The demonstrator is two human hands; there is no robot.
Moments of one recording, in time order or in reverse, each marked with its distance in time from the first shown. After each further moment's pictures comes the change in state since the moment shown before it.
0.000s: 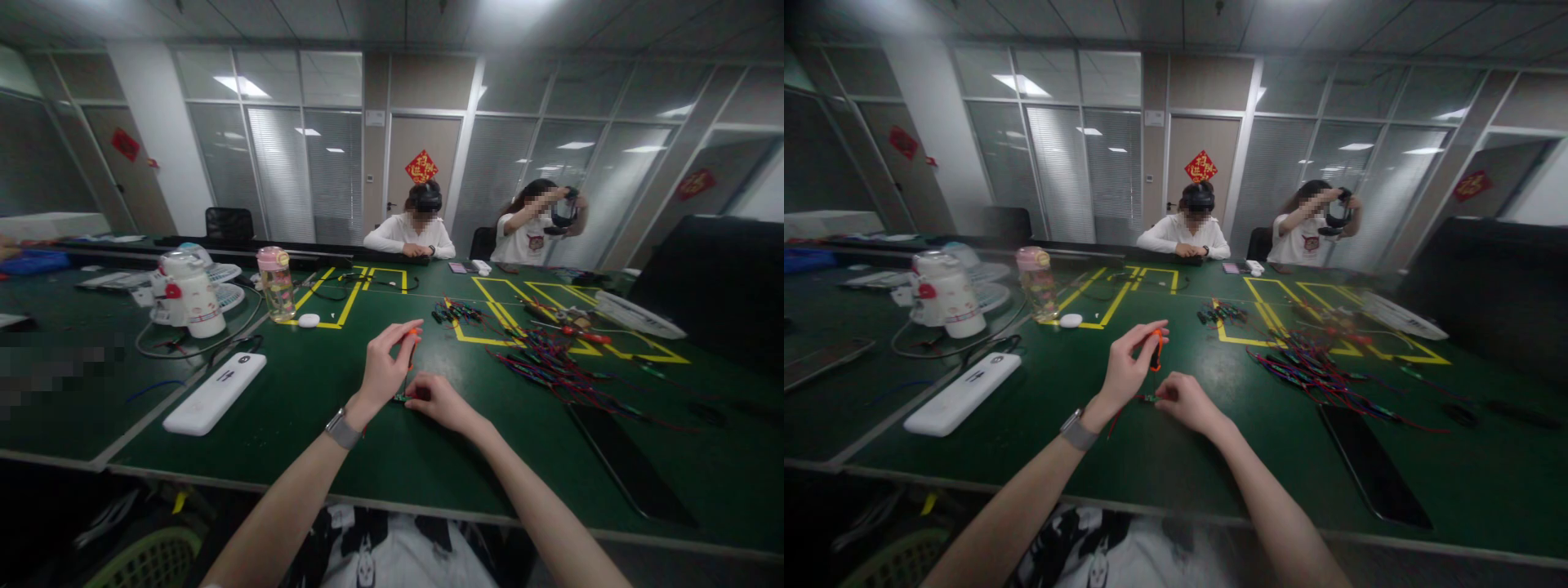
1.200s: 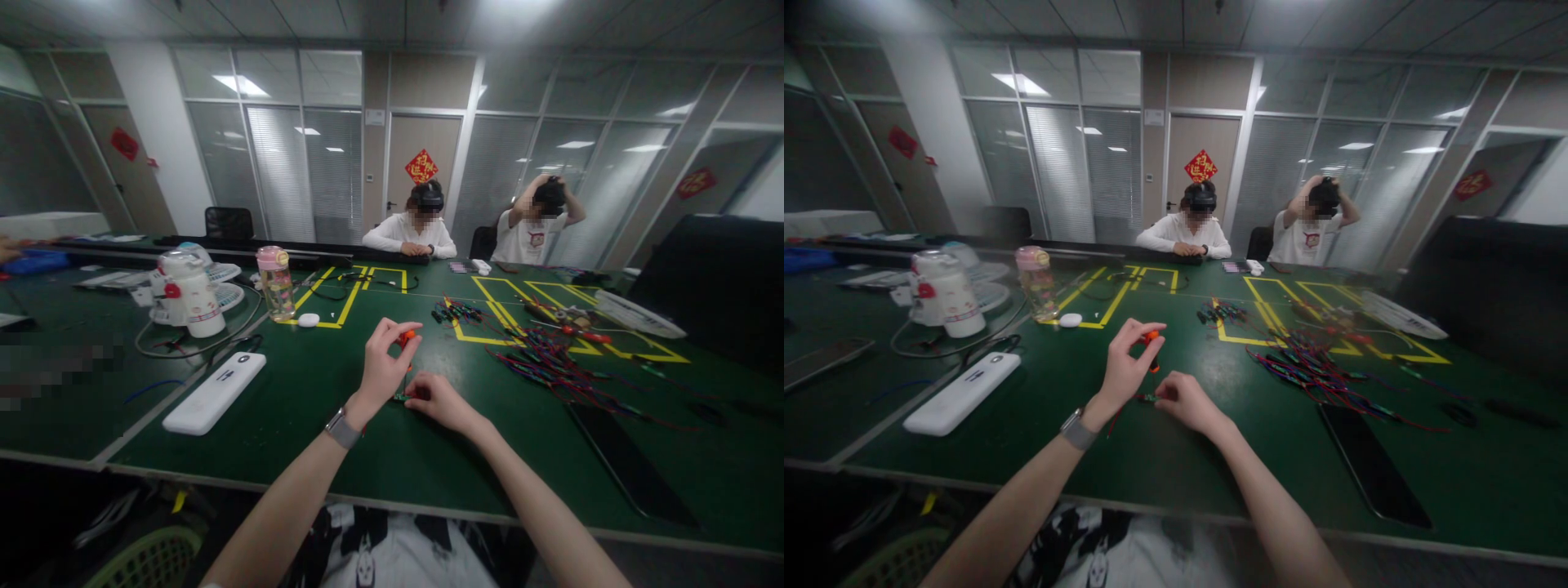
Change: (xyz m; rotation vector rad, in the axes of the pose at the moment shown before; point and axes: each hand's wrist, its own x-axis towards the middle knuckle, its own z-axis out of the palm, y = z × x) left_hand -0.001 -0.002 -0.001 0.117 0.082 0.038; right_hand -0.001 -0.001 0.000 -0.010 -0.006 -0.004
